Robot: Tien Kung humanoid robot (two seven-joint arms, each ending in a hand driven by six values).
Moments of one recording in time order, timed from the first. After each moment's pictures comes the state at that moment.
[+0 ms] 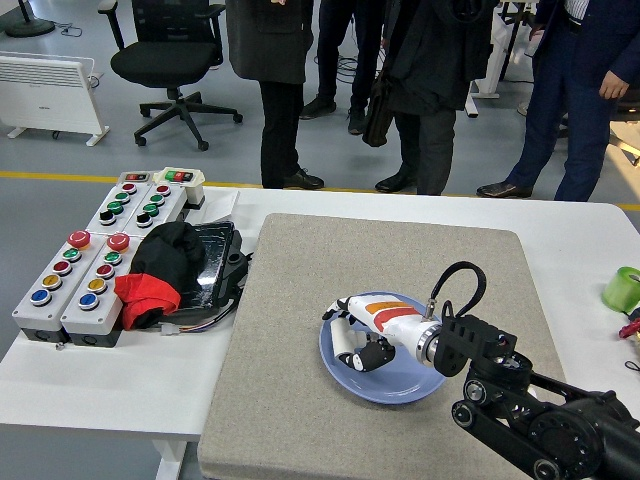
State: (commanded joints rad) left arm -0.24 0.05 -1.30 -0.18 1.50 0.07 0.39; right arm 0.89 -0.09 0.43 1.00 -1.66 -0.02 -0.12
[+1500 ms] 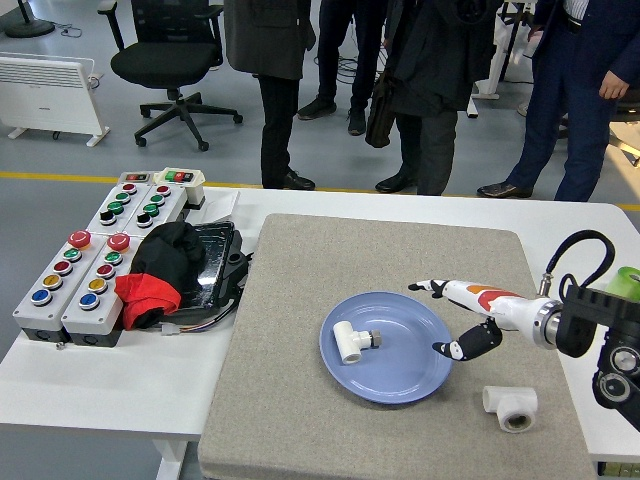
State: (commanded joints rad) left arm -0.25 0.05 -1.31 -0.18 1.51 0.07 0.39; right arm 0.66 -0.45 0.89 1.44 -1.62 0.43 -0.26
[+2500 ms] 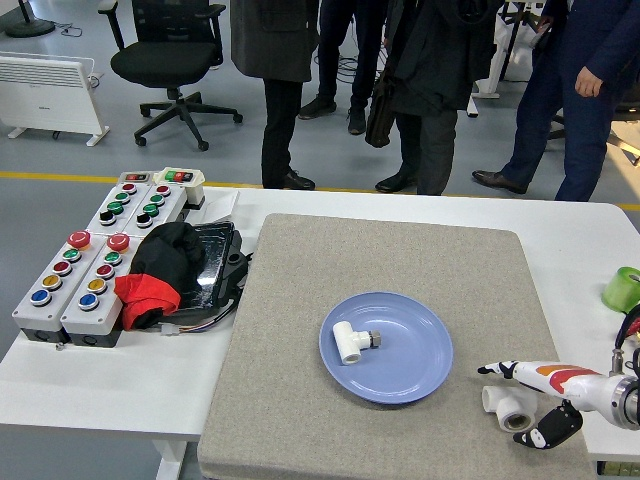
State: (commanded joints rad) left arm -0.24 0.05 -1.31 -0.18 1.52 0.07 0.38; right arm 0.45 -0.63 0.90 1.54 -1.73 0.47 -0.22
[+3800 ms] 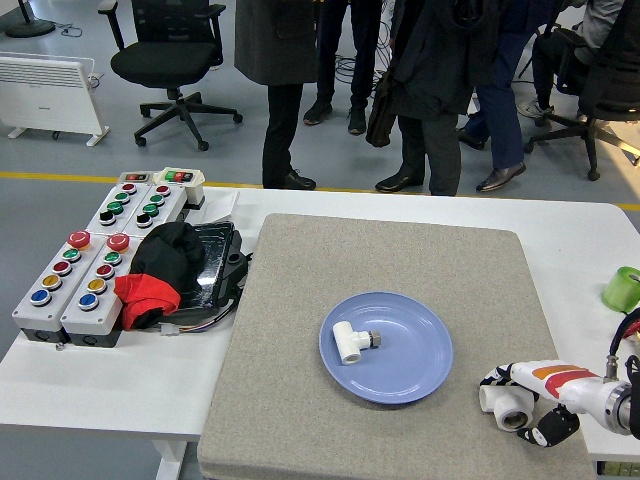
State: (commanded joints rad) left arm -0.25 0.04 -1.30 -0.18 1.51 0.07 0.38; right arm 0.44 -0.62 0.86 1.53 -1.82 0.38 -0.16
